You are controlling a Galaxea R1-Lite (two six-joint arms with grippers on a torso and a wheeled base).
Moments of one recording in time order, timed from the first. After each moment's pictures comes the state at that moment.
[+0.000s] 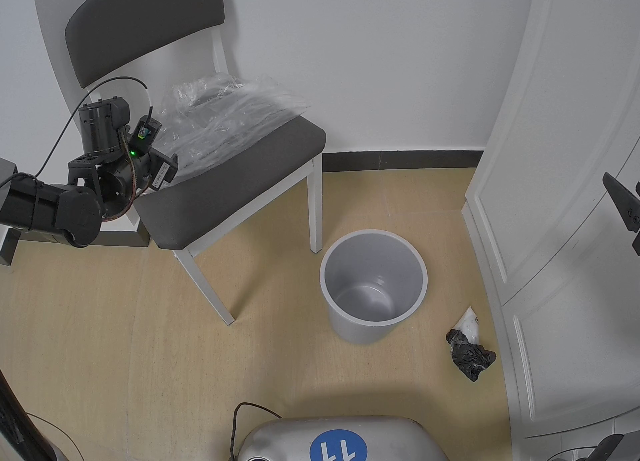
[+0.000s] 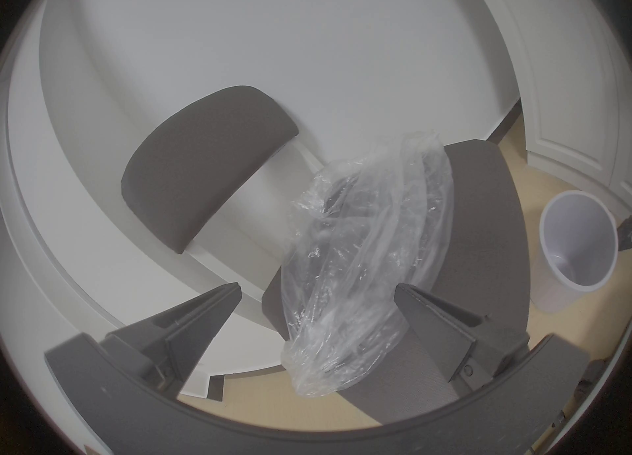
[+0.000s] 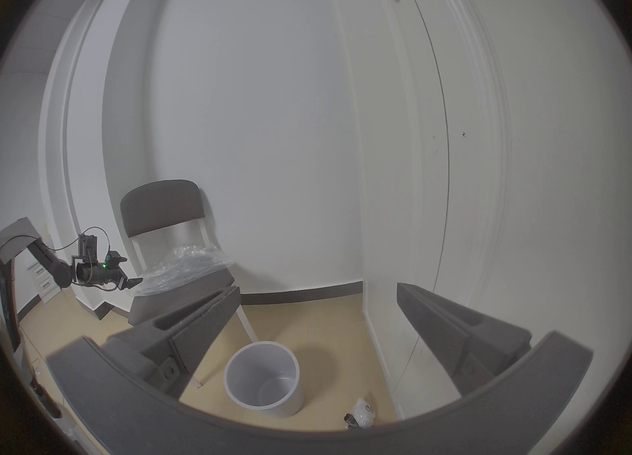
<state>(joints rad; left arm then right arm) -0.17 1.89 -1.18 -0.63 0.34 0.64 0.31 0.93 -0.49 -0.61 -0.28 0.06</state>
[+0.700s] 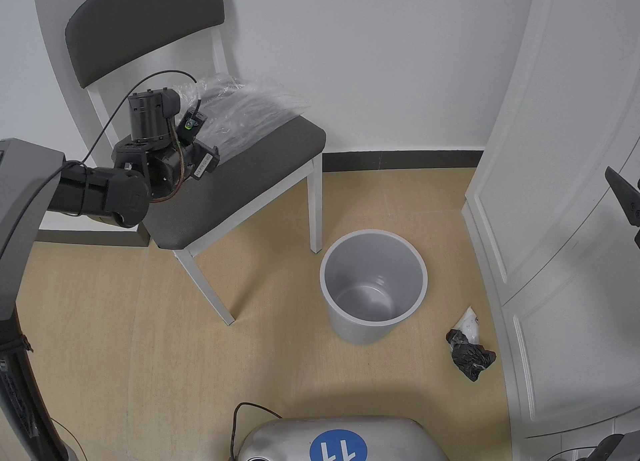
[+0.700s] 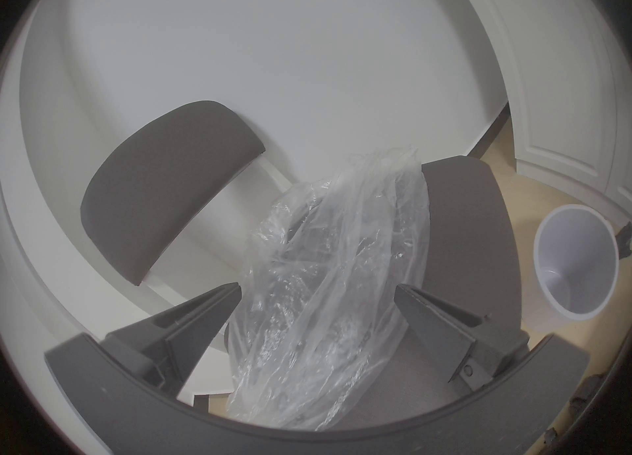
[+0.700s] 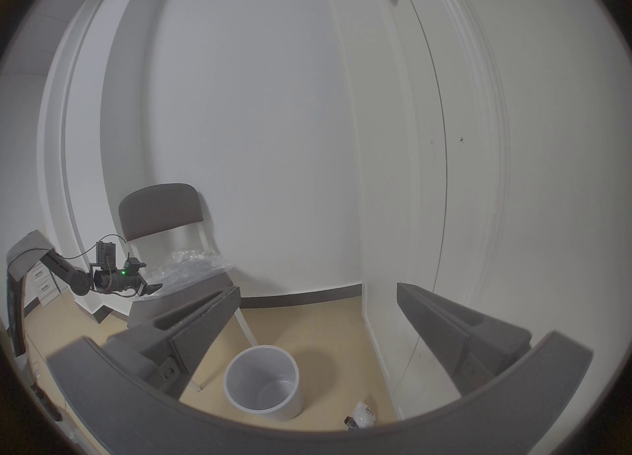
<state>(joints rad) -0.26 2.07 -1.45 -0.54 0.34 0.65 0.30 0.93 -0.51 -0.61 -0.28 0.06</state>
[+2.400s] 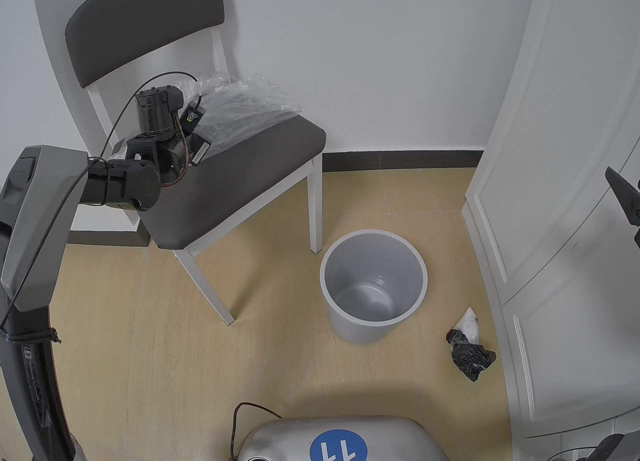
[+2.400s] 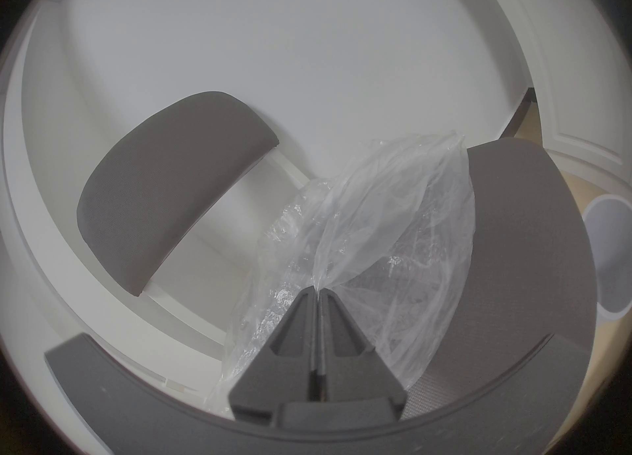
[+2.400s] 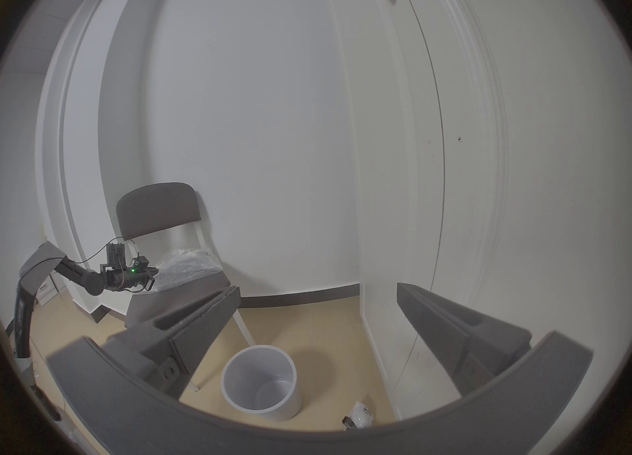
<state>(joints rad) -0.20 2.24 -1.72 -0.51 0.35 0.70 0.28 0.93 -0.51 -0.61 -0.27 0.06</state>
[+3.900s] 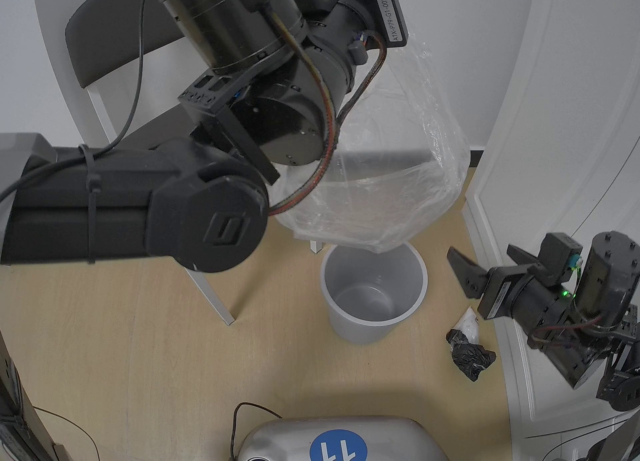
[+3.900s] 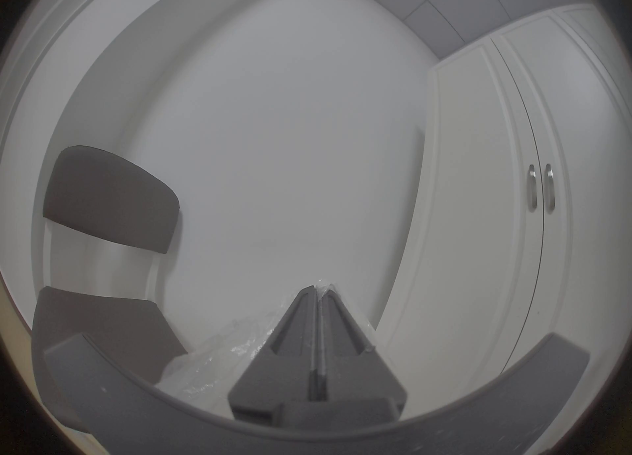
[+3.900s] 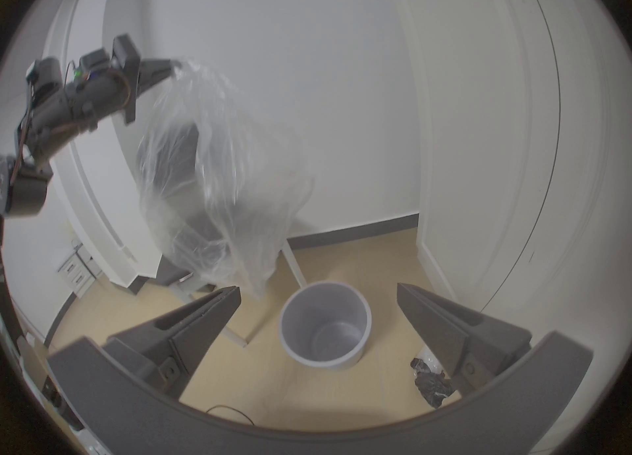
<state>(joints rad) -0.86 1.99 -1.61 -0.94 0.39 0.05 0.76 1.50 -0.42 -0.98 -0.57 0.24</state>
